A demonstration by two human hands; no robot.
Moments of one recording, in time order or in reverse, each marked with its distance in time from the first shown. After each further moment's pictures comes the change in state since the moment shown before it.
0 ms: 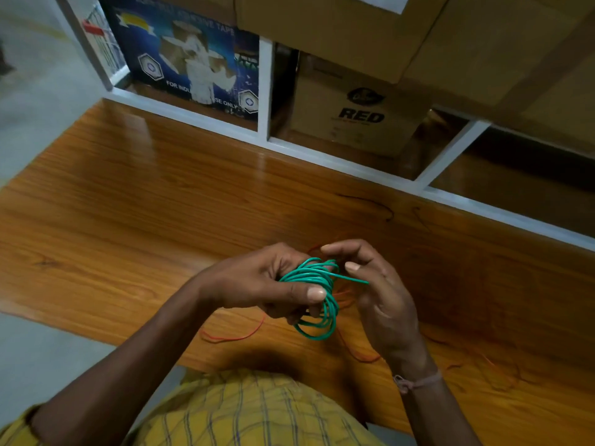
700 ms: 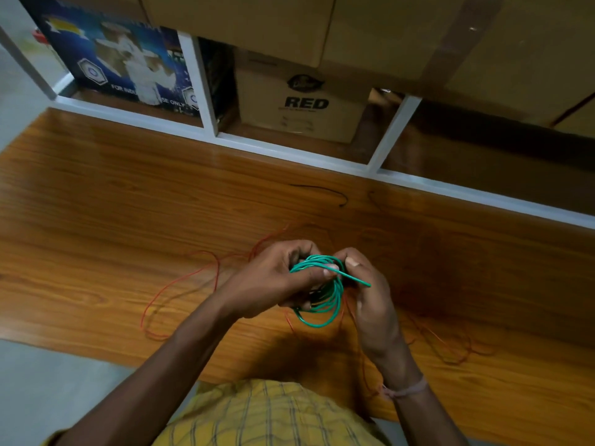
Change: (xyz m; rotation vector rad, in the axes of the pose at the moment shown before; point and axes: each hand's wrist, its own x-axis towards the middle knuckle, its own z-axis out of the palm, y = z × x) left_hand 0.108 -0.016 0.081 0.042 0.371 -0.092; right_hand -0.031 0.017 -0.098 -0.201 0.148 -0.007
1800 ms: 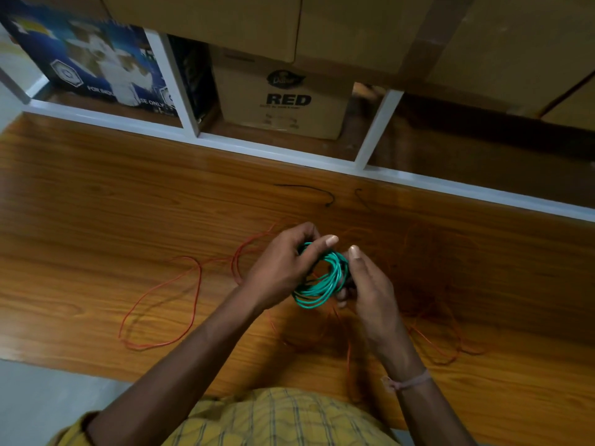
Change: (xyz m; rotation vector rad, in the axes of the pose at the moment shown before) left_hand 0.059 -0.006 0.030 0.327 0.333 0.108; right_hand 0.009 0.012 -0.033 0.009 0.092 0.221
